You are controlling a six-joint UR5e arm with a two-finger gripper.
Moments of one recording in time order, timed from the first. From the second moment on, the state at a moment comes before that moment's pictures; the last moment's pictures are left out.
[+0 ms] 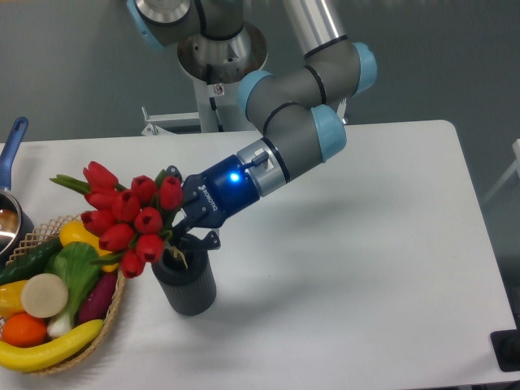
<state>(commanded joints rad) 2.52 -1.92 -1.84 -0.77 0.13 1.12</state>
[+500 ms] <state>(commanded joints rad) 2.51 -1.95 -1.87 -0.77 0.13 1.17</state>
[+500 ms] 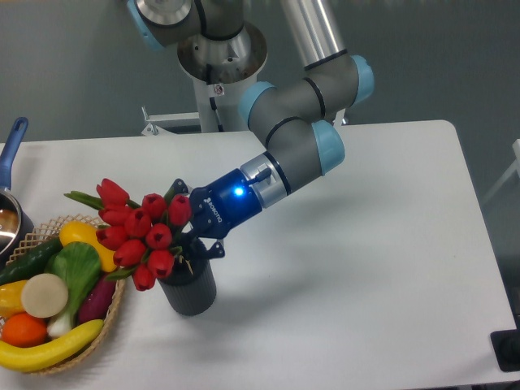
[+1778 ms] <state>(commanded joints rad) 2.53 -1.98 -1.91 -0.77 0.15 1.27</state>
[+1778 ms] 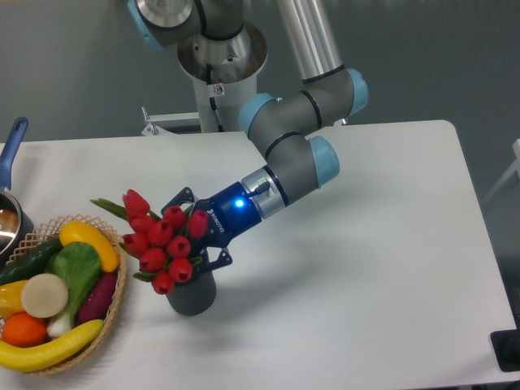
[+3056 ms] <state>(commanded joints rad) 2.59 -1.86 -1.91 -0.76 0.38 1.30</state>
